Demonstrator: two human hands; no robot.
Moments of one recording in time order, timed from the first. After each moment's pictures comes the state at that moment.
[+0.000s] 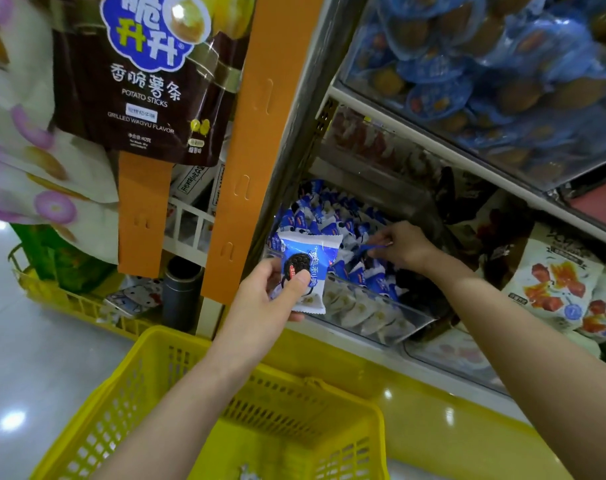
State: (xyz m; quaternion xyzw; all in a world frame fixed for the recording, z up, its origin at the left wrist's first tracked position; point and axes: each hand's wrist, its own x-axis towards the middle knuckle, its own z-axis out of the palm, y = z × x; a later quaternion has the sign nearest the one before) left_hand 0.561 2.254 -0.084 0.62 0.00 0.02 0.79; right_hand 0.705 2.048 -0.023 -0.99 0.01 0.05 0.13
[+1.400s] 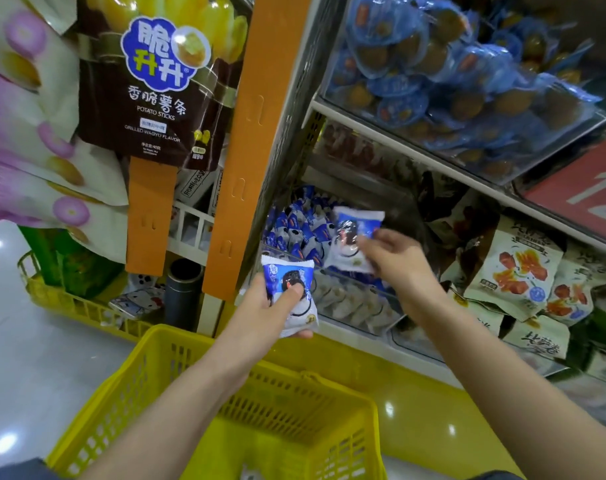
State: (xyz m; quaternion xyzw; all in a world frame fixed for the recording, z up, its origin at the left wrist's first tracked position) left_hand 0.533 2.251 -0.079 0.56 -0.01 -0.07 0.83; right_hand 0.611 2.077 -0.016 -0.86 0.05 -0.06 0.51
